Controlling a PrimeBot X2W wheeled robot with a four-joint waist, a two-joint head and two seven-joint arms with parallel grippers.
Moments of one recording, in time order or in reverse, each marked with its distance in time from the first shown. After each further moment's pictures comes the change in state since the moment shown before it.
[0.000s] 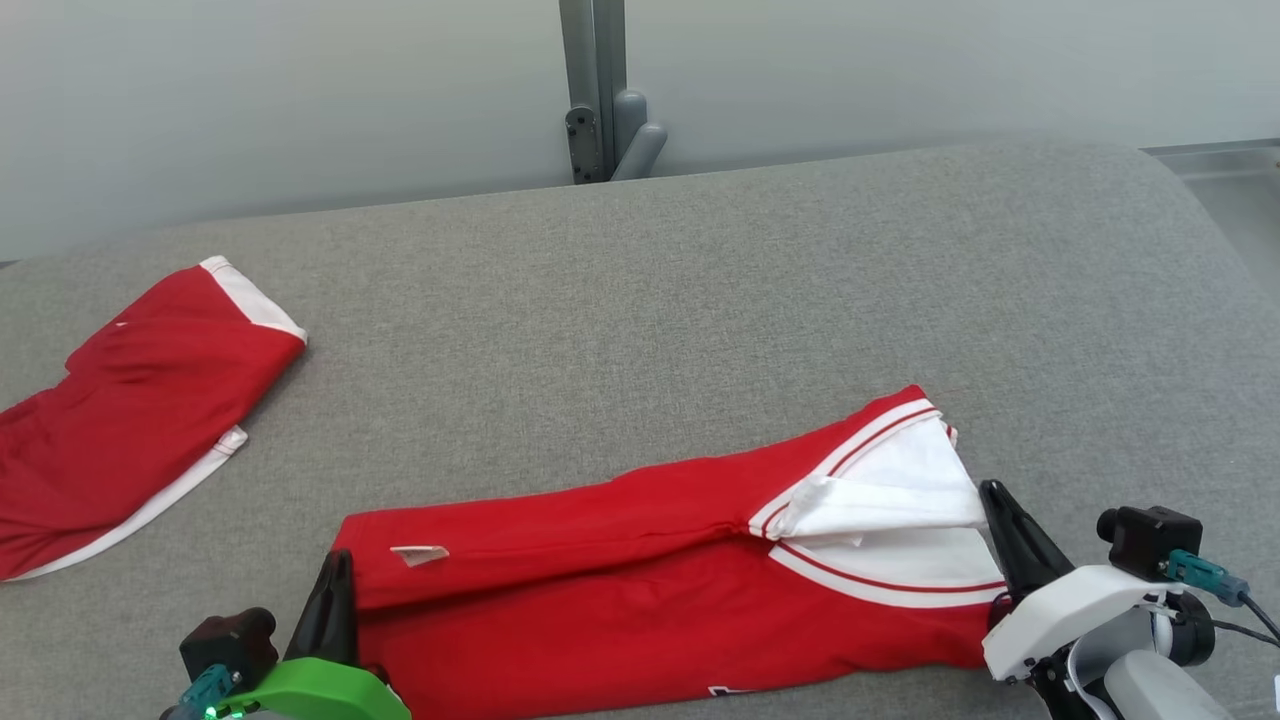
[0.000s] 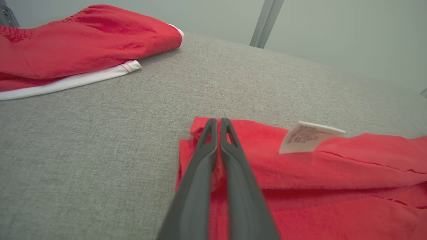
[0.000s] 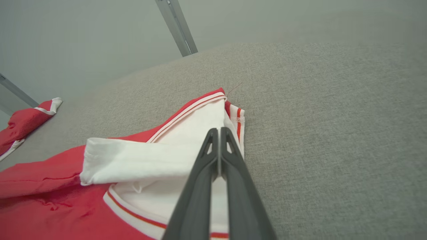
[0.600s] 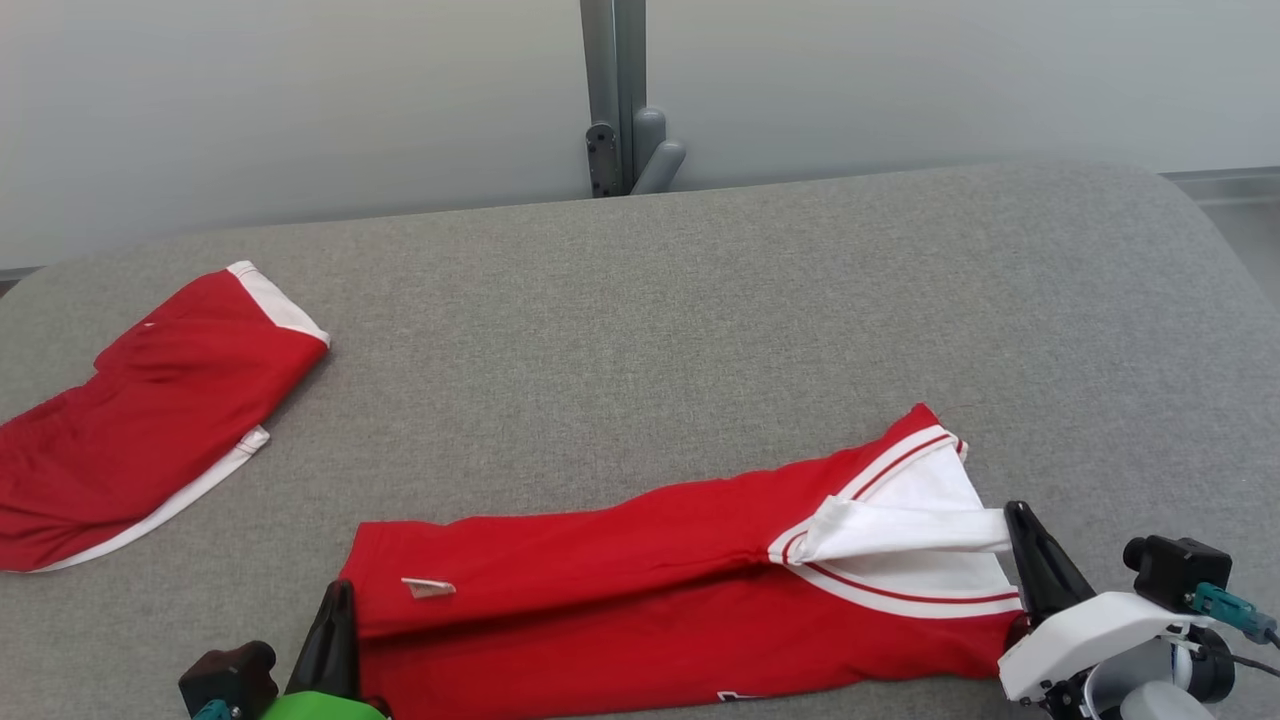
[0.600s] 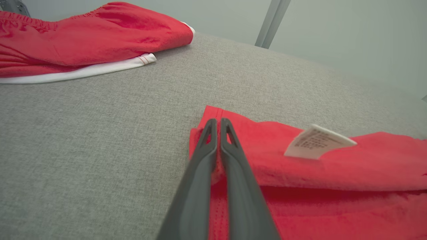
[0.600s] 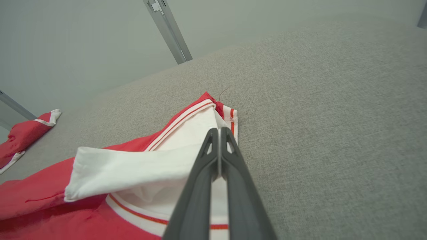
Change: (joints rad) left arm 0.075 -0.003 0.002 -0.053 -0.015 0.001 0.000; right arm 0.075 0.045 -0.111 -0.032 -0.034 0.000 0.000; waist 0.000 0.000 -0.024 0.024
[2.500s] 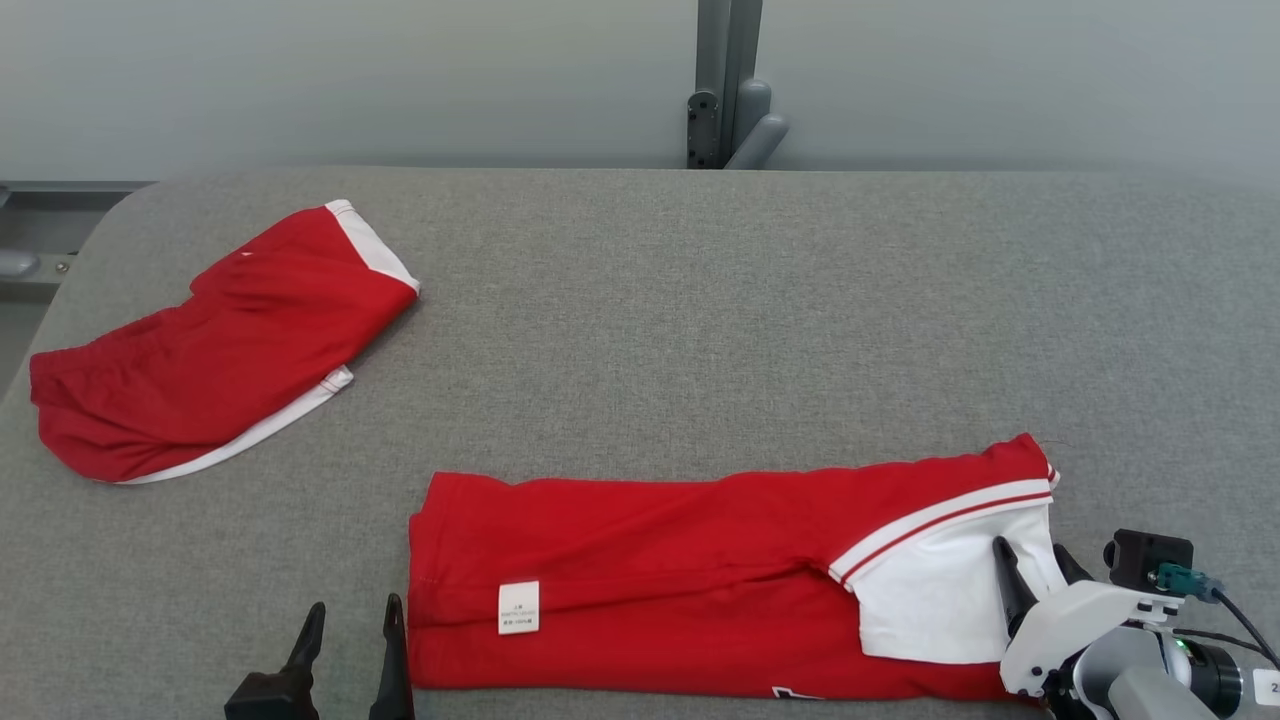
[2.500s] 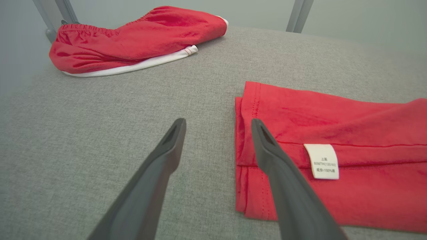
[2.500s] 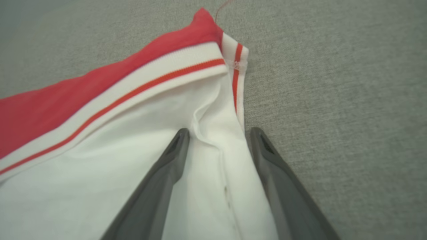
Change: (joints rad) left arm 0.094 0.000 -0.053 -0.131 0.150 0.102 0.000; right arm -0.176 0.075 -0.100 0.438 -0.180 -0.001 0.054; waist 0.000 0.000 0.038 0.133
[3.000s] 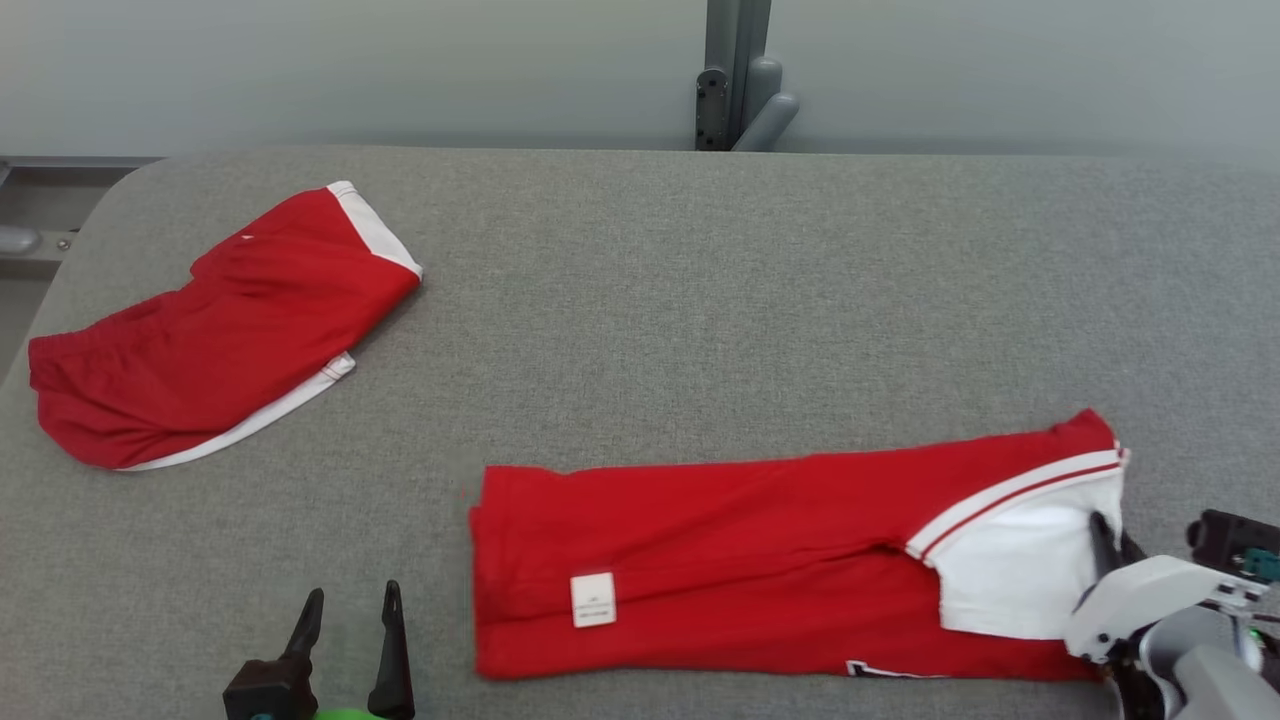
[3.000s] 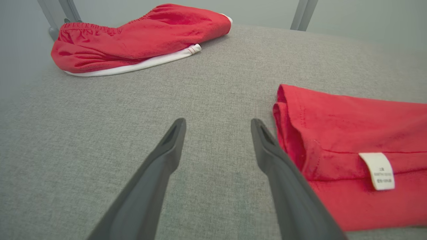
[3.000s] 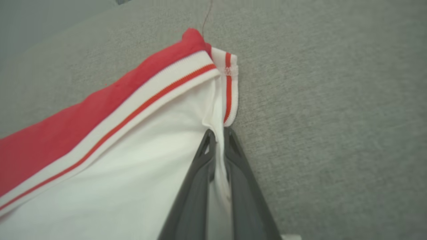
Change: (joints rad) left arm -0.020 0.000 -0.001 0.003 -0.002 0.000 0.000; right arm -0.060 -0.046 -0.034 0.082 0.100 0.009 -0.048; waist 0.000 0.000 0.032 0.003
